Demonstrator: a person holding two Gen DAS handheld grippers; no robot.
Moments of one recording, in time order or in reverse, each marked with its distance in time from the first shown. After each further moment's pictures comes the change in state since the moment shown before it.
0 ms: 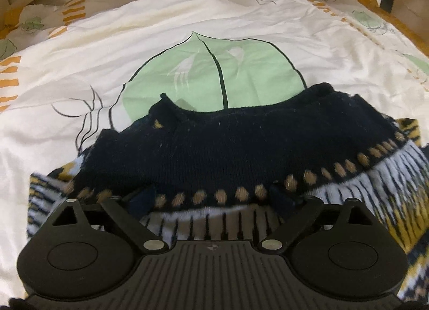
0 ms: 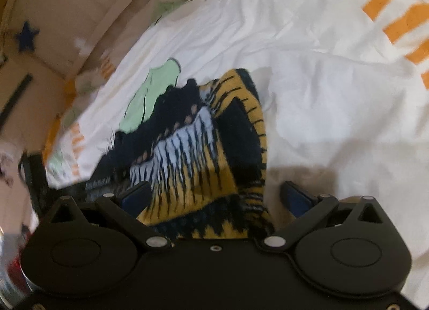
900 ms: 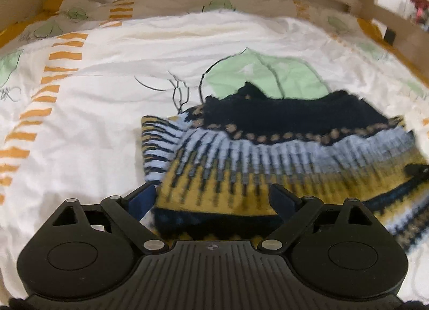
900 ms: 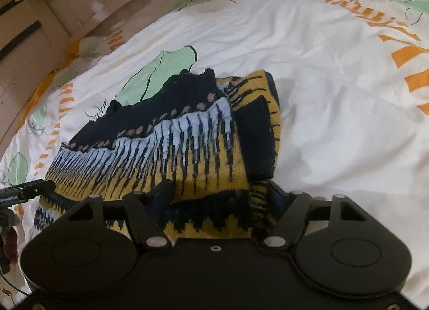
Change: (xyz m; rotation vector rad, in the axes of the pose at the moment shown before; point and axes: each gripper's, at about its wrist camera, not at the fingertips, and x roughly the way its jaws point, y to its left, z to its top) left arm -0.068 0.097 -0.071 -0.077 -0.089 0.005; right arm -0.002 0.028 -0.022 -0.323 -0.043 -0.115
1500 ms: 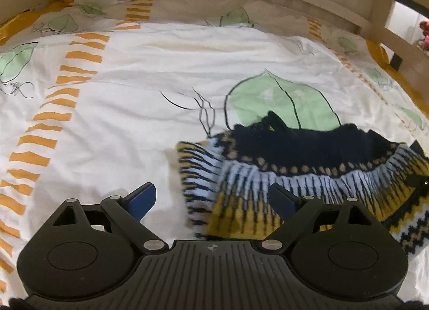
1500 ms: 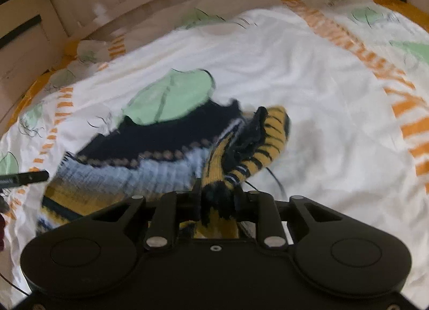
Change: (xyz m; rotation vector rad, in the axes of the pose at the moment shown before) left arm -0.030 0.049 0.028 -0.103 -0.028 -0.044; right arm -0.027 0.078 0.022 -0.109 -0.055 -0.070
